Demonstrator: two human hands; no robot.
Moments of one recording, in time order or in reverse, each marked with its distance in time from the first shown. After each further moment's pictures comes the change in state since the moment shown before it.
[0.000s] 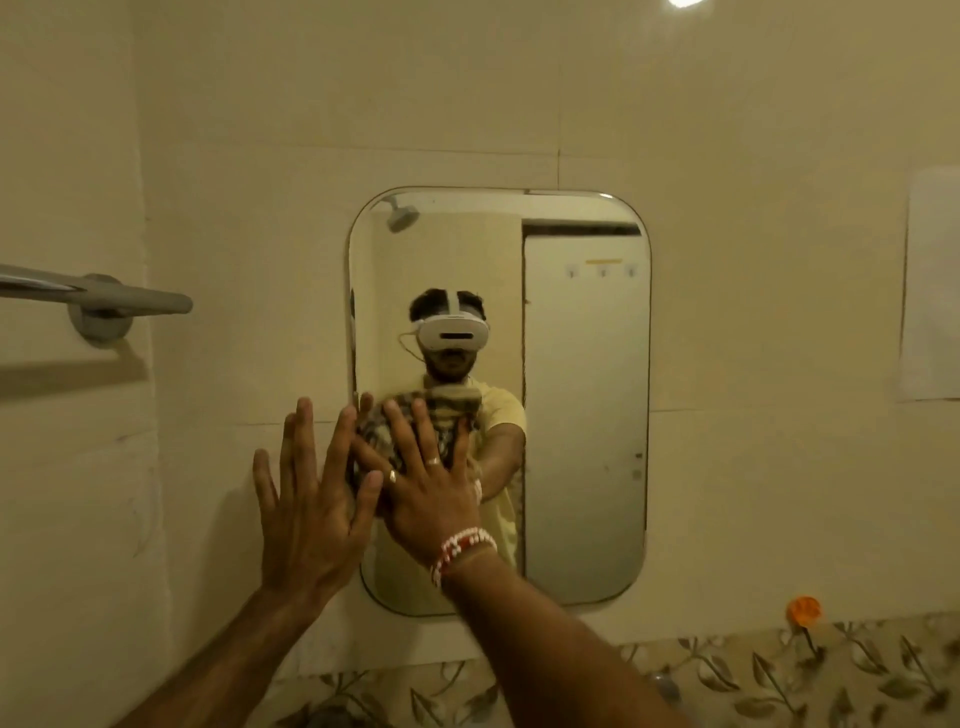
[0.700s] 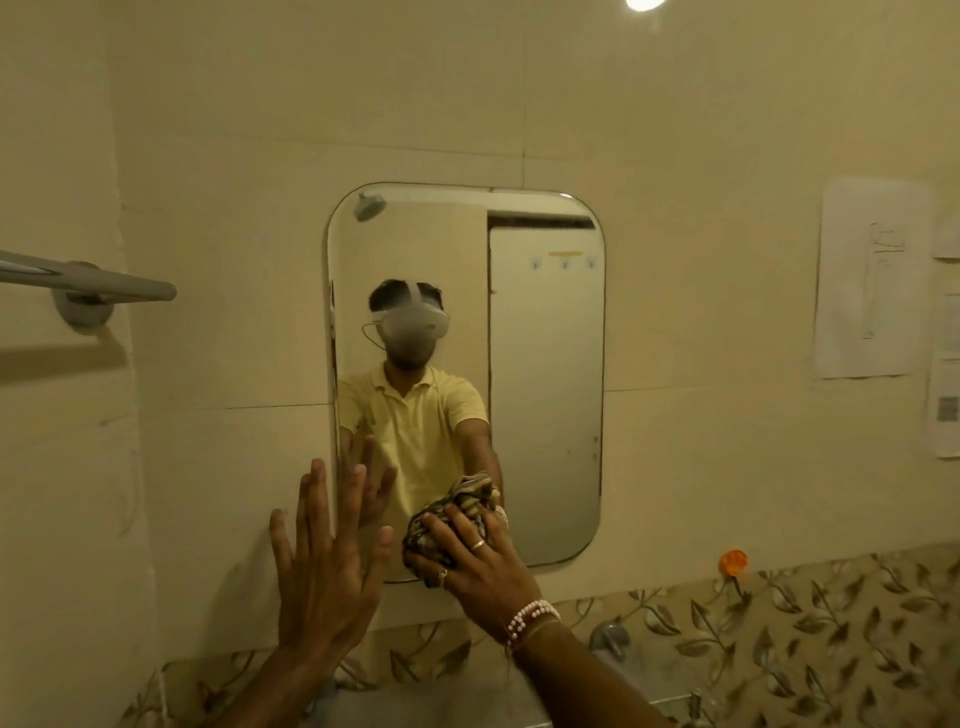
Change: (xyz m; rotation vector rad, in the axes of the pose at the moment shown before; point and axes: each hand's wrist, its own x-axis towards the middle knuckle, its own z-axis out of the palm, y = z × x) left_hand -0.081 0.025 0.009 -0.070 -0.183 -0.049; right_hand -0.140 0.034 -0.037 -0.114 -0.618 -0.179
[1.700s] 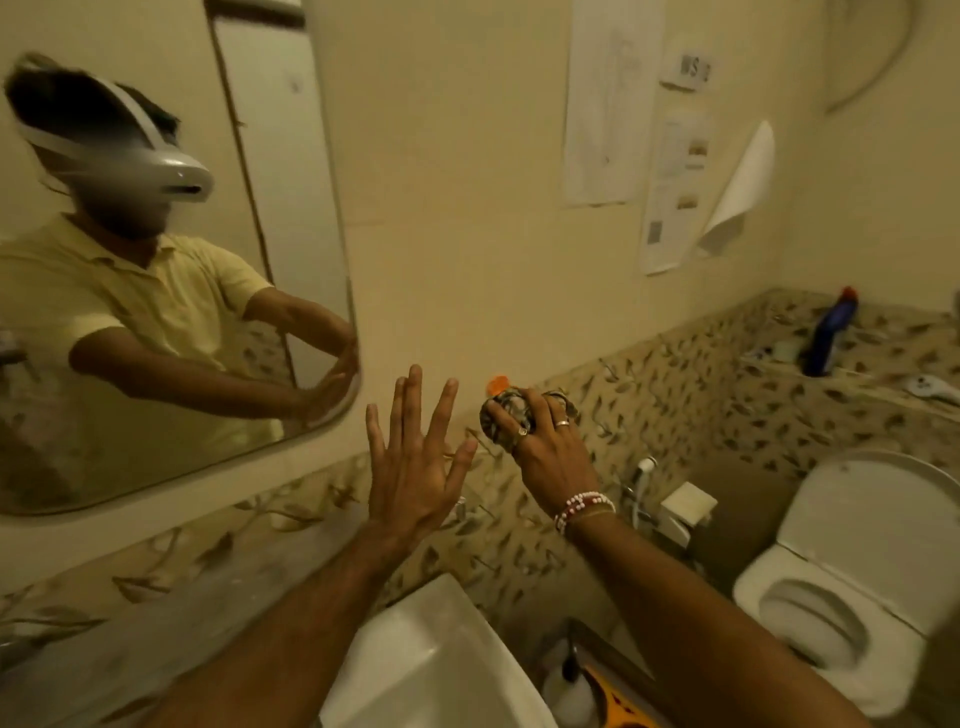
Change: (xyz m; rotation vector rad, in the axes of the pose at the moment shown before) left_hand -0.077 0.274 0.148 -0.397 -0.308 0.438; right_hand -0.272 0.146 0.023 0.016 -0.113 0.822
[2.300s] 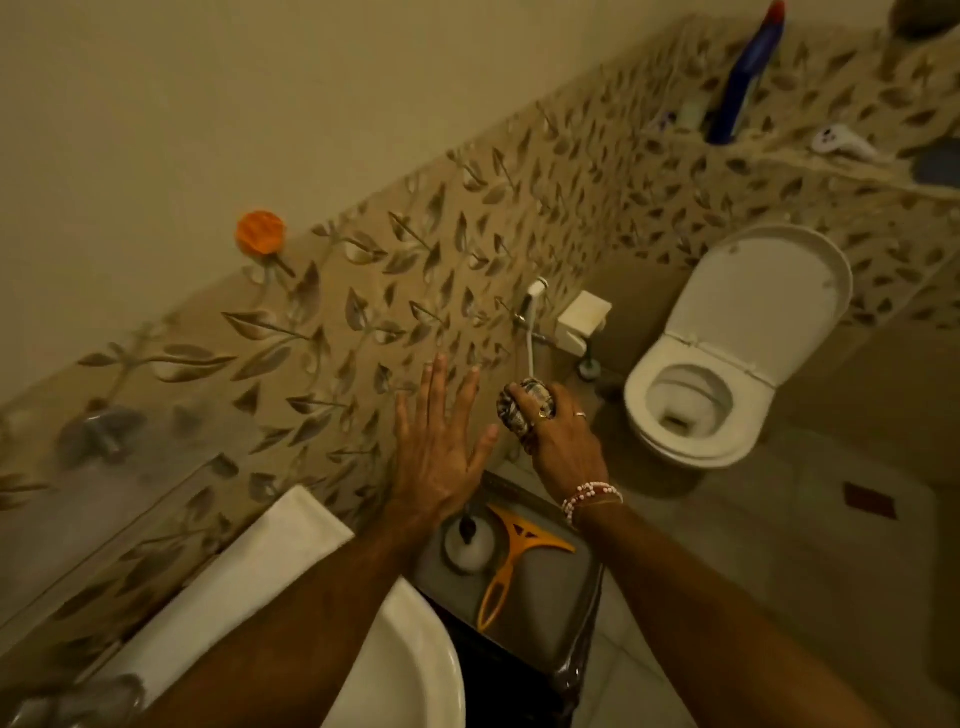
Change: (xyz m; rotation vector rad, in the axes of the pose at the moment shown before) left_hand -0.065 0.140 0.248 -0.203 -0.509 0.130; right_hand -0.165 0.171 0.162 0.253 -0.307 0.491
